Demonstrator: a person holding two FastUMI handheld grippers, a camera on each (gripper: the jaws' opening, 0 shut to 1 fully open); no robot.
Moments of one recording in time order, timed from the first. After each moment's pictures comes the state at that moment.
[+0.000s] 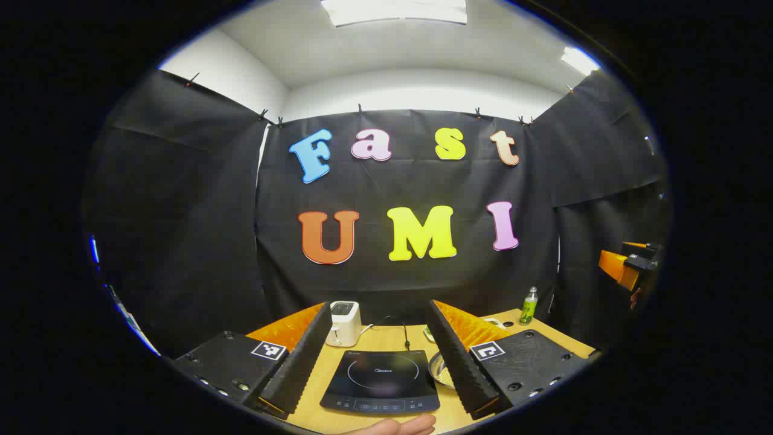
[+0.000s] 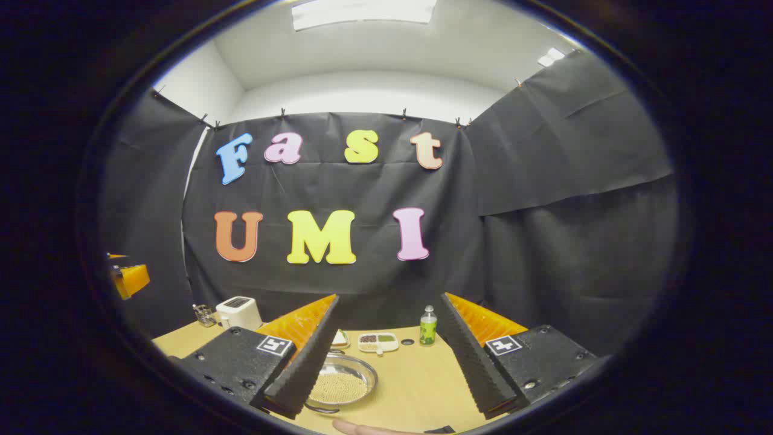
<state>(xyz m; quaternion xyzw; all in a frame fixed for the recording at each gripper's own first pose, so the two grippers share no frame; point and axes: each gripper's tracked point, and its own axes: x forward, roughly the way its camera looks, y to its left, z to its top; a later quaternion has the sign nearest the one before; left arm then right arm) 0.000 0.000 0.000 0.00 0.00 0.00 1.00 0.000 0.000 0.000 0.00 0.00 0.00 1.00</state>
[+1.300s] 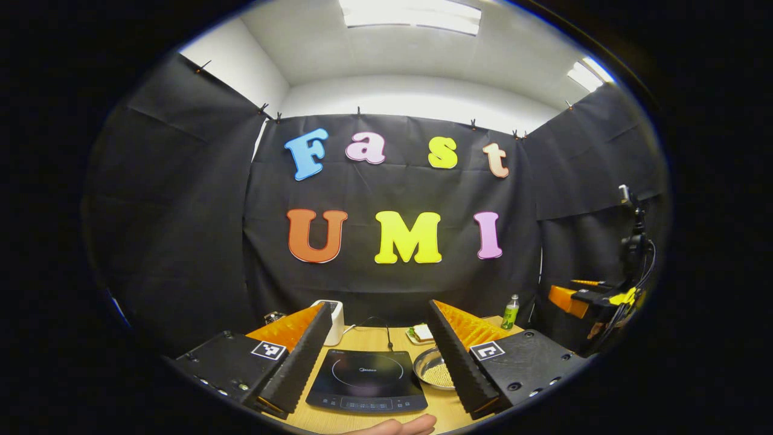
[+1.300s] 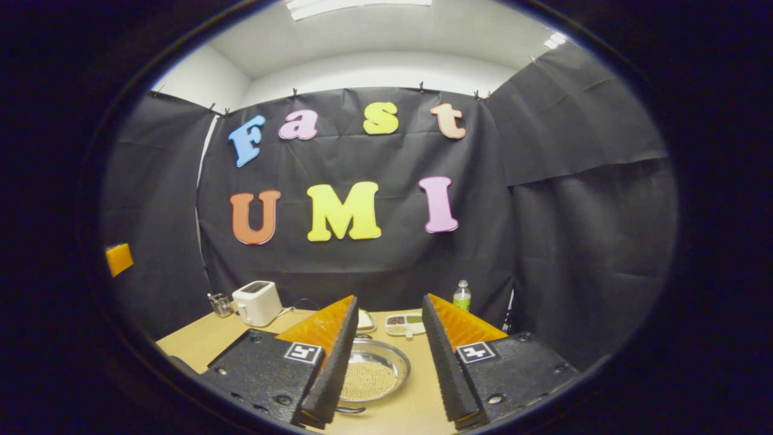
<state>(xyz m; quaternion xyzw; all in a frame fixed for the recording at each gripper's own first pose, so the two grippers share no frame) -0.013 0.007 -0.009 -0.02 -0.03 -0.03 1.00 0.051 0.067 -0.079 0.02 0.07 0.06 1.00</state>
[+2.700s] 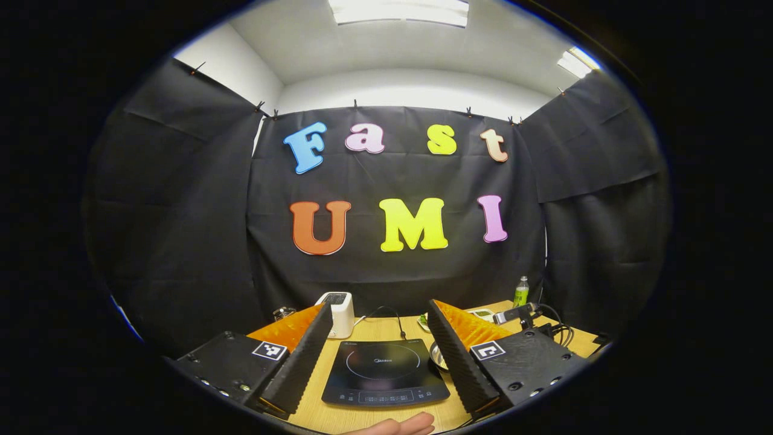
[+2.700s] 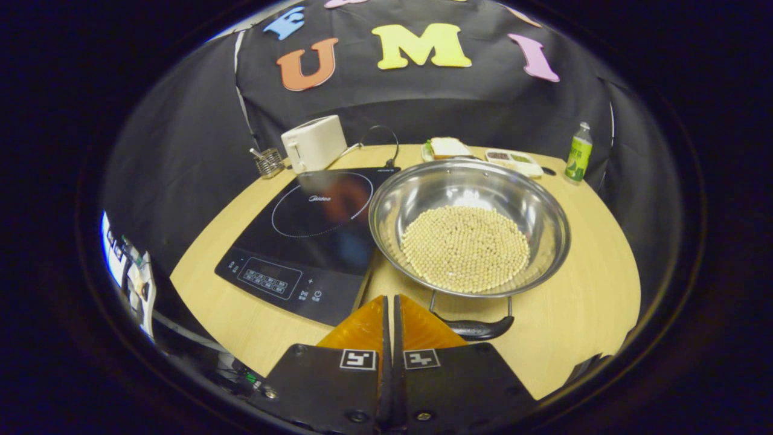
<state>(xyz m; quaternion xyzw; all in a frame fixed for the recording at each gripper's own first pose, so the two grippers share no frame) -0.012 0.025 -0.050 0.00 -0.01 -0.02 1.00 0.010 0.204 -0.377 -0.01 0.43 0.19 0.88</state>
